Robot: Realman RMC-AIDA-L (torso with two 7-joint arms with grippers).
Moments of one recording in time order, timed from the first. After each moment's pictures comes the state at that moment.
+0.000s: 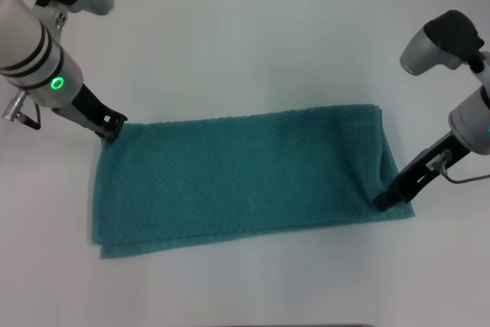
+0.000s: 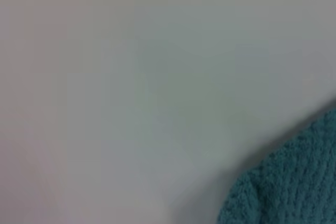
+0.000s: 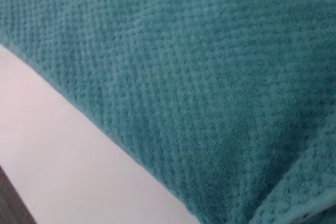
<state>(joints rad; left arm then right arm) -0.84 -2.04 1.30 0.81 2.81 1.23 -2.80 0.92 2.03 -0.70 -0.42 0.23 1.44 -1.05</state>
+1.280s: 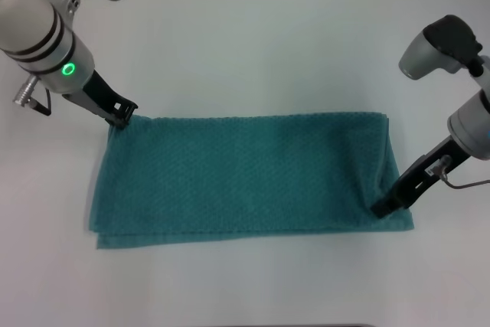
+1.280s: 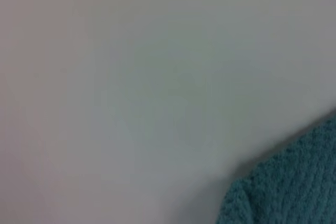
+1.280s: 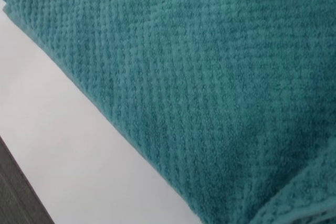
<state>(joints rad) -0.88 -2.04 1.30 0.80 2.81 1.23 -2.80 0.91 2.03 -0.69 -0.42 0.23 1.47 -1.06</state>
